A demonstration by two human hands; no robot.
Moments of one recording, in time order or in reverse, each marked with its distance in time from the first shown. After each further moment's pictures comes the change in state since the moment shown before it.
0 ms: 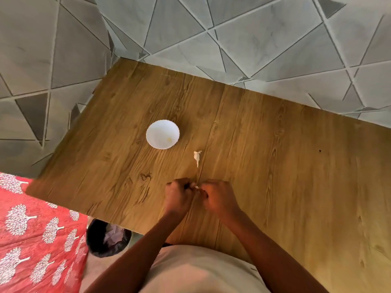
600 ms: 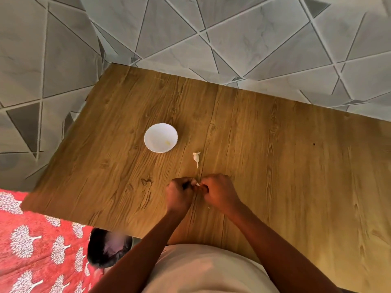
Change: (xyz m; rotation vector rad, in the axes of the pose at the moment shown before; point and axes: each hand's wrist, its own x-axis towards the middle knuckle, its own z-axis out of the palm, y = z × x) left_hand 0.011 -0.002 -0.004 -0.104 0.002 -0.001; right_hand 0.017 -0.007 -0.009 -0.039 -0.133 0.097
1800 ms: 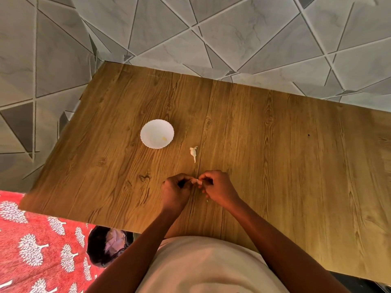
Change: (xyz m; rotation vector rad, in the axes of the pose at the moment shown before) left_hand -0.007 -0.012 -0.008 -0.021 -0.048 0.152; right_hand -0.016 0.001 0.009 0.574 0.023 0.264
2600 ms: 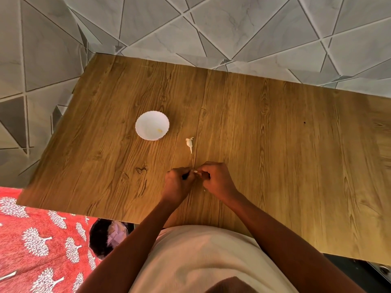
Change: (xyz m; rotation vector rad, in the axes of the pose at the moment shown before) left_hand 0.000 -0.003 0.005 0.153 -0.131 0.133; right_hand -0.005 0.015 0.003 -0.222 0.139 -0.305
